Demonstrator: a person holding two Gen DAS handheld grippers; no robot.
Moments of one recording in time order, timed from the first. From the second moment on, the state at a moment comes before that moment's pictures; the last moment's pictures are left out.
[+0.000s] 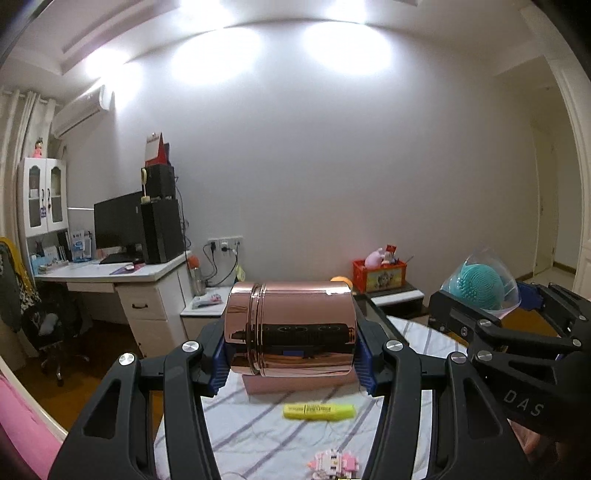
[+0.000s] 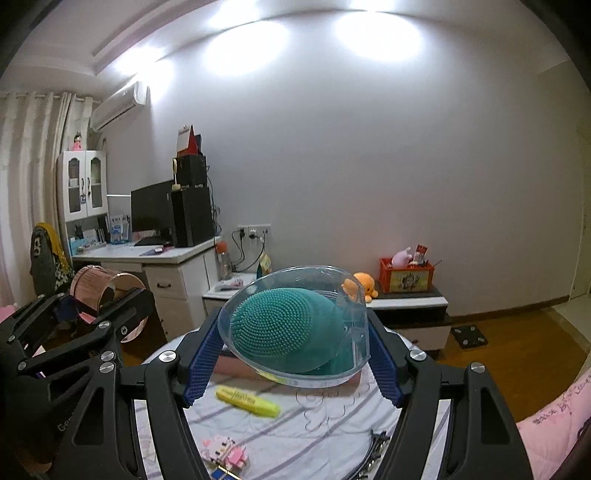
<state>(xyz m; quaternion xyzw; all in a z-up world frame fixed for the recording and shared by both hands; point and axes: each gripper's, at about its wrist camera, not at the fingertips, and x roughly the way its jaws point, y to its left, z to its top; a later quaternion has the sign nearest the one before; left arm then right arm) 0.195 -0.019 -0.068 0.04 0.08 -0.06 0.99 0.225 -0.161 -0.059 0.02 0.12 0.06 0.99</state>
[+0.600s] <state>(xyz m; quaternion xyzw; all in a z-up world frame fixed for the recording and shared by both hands) 0.265 -0.027 -0.061 0.07 0.07 -0.05 0.99 0.278 -0.155 -0.043 0.00 0.10 0.05 0.99</state>
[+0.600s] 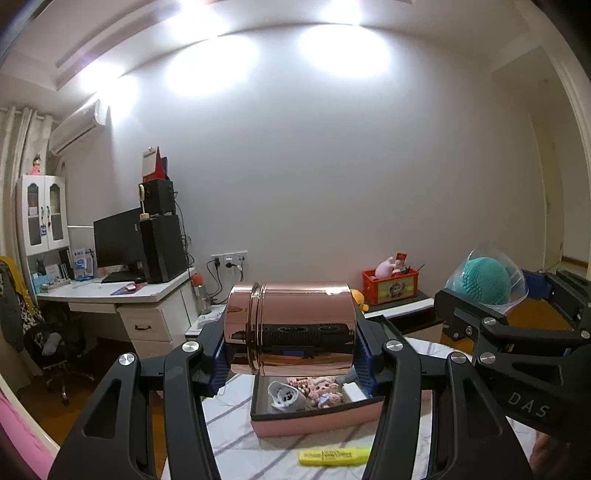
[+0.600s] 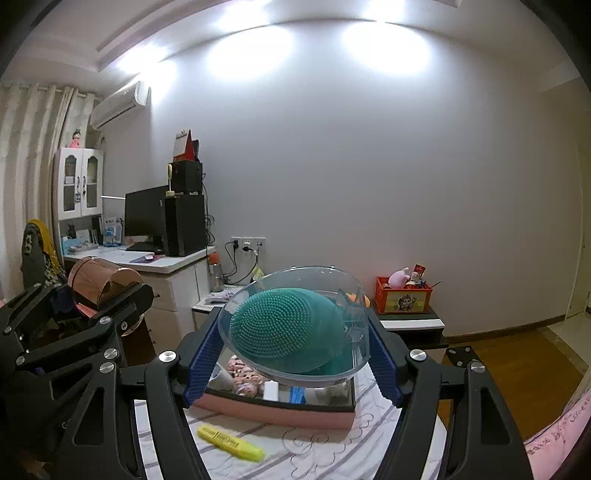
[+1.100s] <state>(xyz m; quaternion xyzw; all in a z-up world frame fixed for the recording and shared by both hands) 0.467 -0.048 -0.142 0.11 0.25 -0.08 0.96 0.453 -0.169 -0.109 -0.01 0.26 0.05 0.96</state>
